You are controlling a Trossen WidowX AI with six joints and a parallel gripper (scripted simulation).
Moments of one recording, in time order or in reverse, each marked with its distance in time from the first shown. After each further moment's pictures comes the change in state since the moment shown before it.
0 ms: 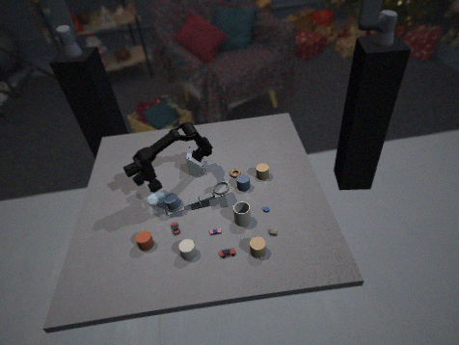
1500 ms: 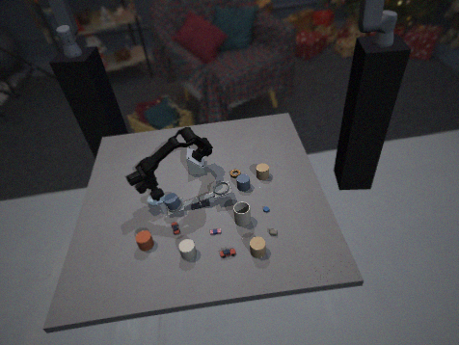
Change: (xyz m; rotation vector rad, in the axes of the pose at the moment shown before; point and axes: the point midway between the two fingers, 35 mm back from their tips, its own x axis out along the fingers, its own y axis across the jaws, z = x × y) arm 0.058 -0.003 0.005 -0.018 -0.009 -0.006
